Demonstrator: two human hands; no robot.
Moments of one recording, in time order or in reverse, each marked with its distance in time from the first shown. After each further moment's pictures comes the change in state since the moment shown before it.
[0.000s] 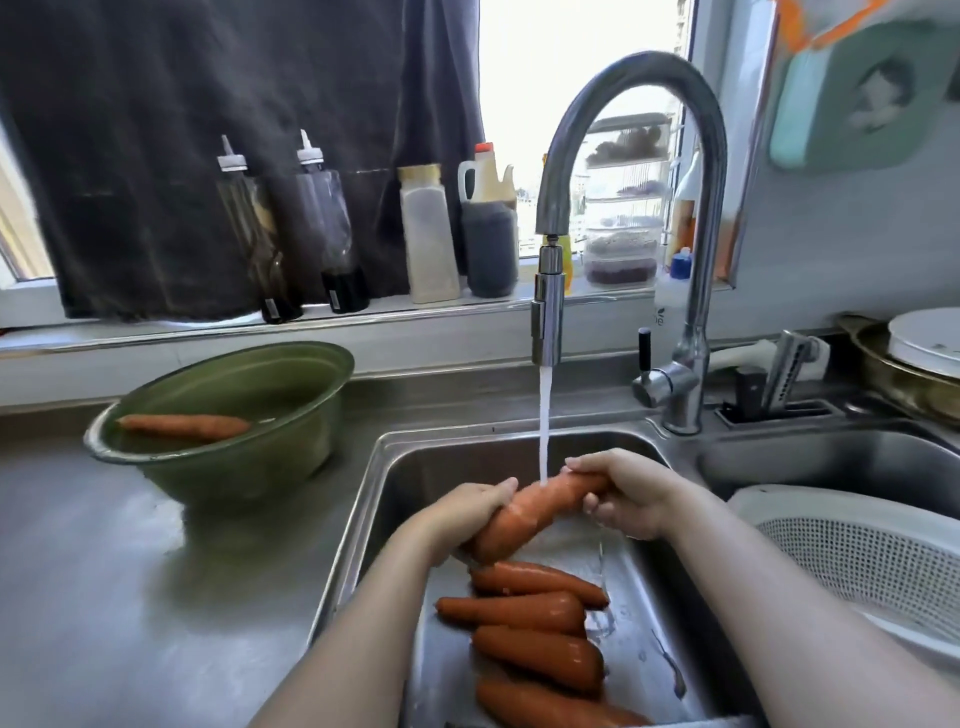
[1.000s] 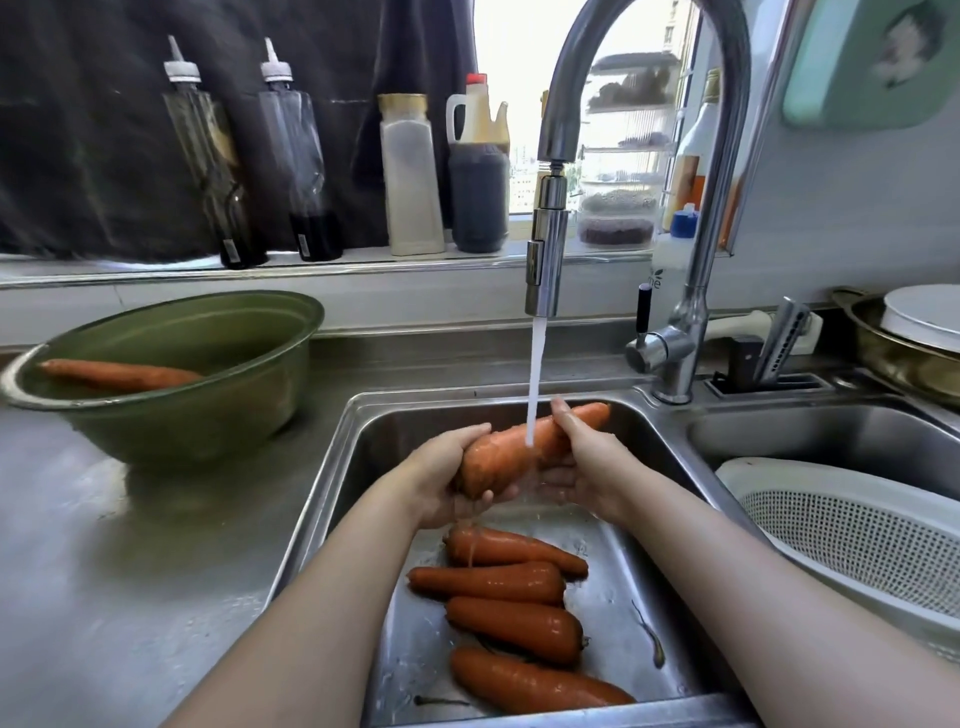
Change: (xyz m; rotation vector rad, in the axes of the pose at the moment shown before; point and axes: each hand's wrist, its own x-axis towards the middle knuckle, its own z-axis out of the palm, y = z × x) left_hand 0.014 0.004 0.006 -0.713 -0.109 -0.116; right_hand 0.023 0.025 0.025 0.024 0.241 -0.194
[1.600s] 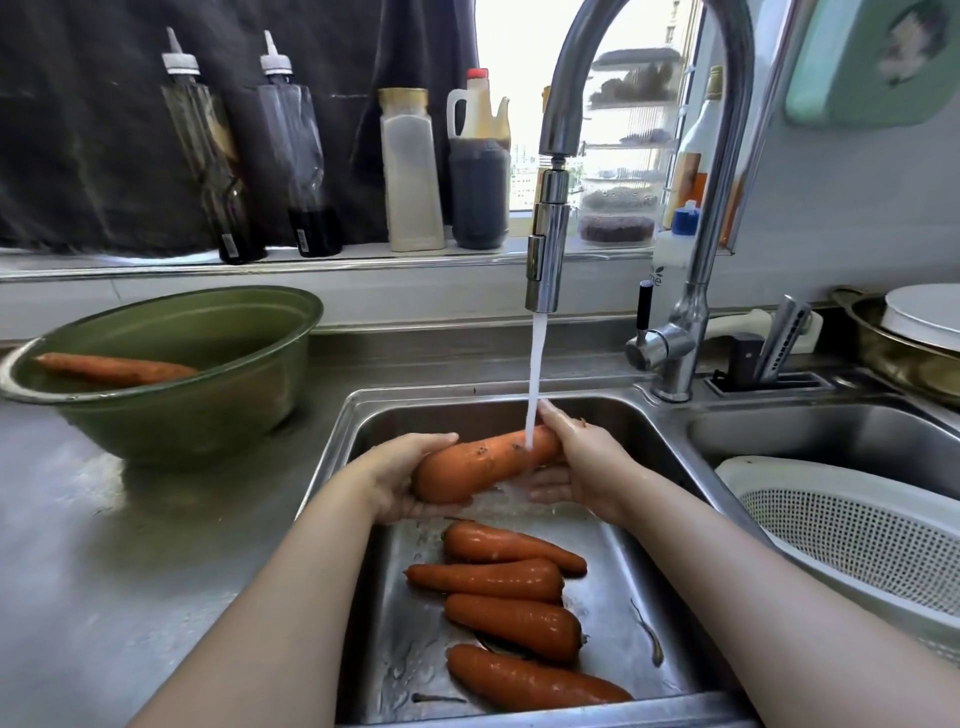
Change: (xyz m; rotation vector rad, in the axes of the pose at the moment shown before) left_hand -0.008 0.007 -0.038 0.118 0.107 -0.032; right_hand -0.013 -0.002 0.004 -0.094 -0.071 -0.036
